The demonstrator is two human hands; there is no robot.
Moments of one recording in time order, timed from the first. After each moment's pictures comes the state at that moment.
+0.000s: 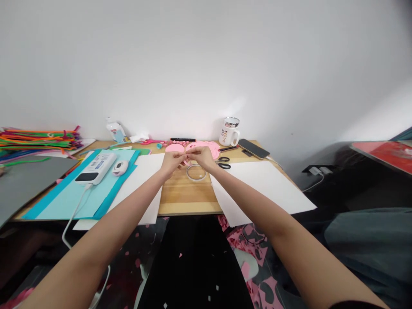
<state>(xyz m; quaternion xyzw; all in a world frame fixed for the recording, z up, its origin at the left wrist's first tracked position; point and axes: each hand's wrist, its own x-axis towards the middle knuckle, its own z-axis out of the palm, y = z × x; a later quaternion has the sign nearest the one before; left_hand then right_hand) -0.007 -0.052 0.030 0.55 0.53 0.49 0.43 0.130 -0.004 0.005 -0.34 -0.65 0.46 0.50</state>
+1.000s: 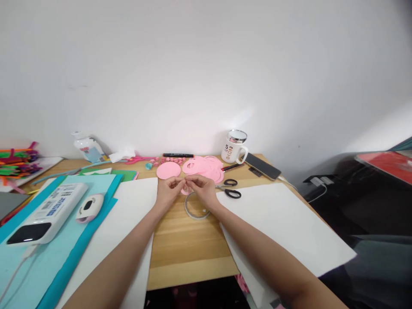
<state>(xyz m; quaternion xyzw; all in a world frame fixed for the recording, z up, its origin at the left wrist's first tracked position) -0.024 -0.004 -0.007 0.57 0.51 0.51 0.40 0.108 0.011 -0.029 -0.35 -0.58 0.47 0.57</state>
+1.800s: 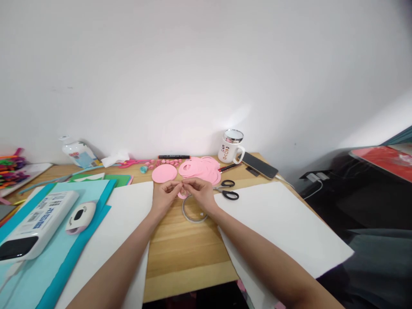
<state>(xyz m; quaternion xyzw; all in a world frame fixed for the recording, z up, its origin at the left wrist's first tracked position) -0.022 -0.007 -0.001 0.54 0.52 0.50 0.43 0.109 0.012 -0.028 -0.36 -0.55 0.49 0.57</state>
